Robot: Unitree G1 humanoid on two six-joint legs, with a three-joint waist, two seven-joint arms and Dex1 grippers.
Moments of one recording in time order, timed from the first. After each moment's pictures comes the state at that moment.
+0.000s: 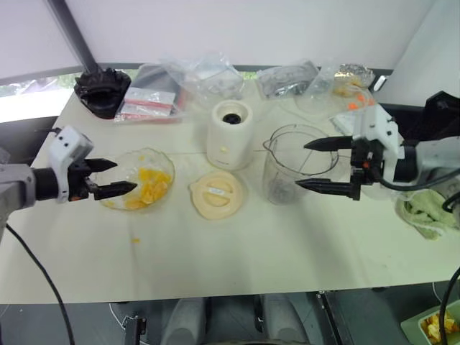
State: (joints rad) left arm -0.39 1.06 0.12 0.02 -0.53 0.80 -1.04; right arm -0.48 -1.02 -0.10 -0.36 0.63 0.73 1.05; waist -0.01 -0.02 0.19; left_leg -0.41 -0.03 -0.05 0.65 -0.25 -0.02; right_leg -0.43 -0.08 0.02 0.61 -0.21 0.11
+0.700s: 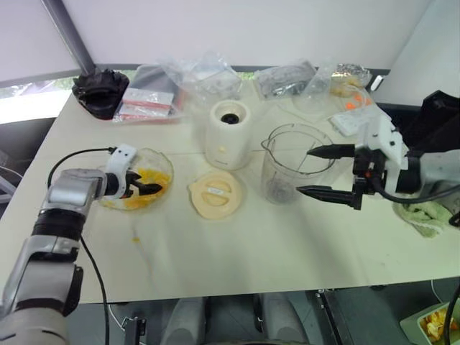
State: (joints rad) left arm -0.70 0.71 -0.10 0.55 -0.21 0.73 -0.84; right arm -0.40 -1.03 -0.17 -0.45 0.67 0.79 0.99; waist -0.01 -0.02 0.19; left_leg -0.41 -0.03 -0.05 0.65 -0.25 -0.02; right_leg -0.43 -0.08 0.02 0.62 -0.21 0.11
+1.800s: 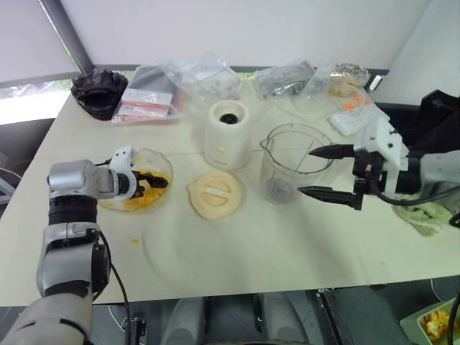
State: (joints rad) left arm -0.80 0.55 0.21 0.51 -0.30 1.32 -0.44; right arm -0.38 -1.04 -0.17 -0.46 0.64 0.77 0.98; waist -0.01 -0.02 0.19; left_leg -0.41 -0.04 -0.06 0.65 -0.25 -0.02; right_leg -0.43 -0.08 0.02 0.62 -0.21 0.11
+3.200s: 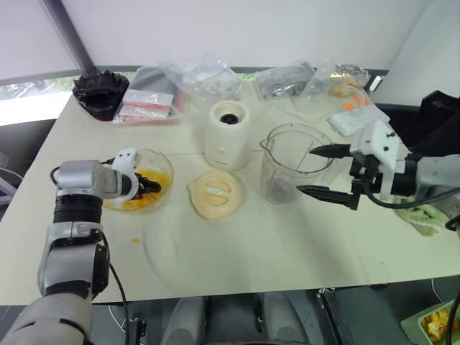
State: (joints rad) left arm -0.80 0.55 0.13 0.51 -0.27 1.32 -0.42; right arm -0.36 -1.02 -0.16 -0.49 0.62 0.75 0.92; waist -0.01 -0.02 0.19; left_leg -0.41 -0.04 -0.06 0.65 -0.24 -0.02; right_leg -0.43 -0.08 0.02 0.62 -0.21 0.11
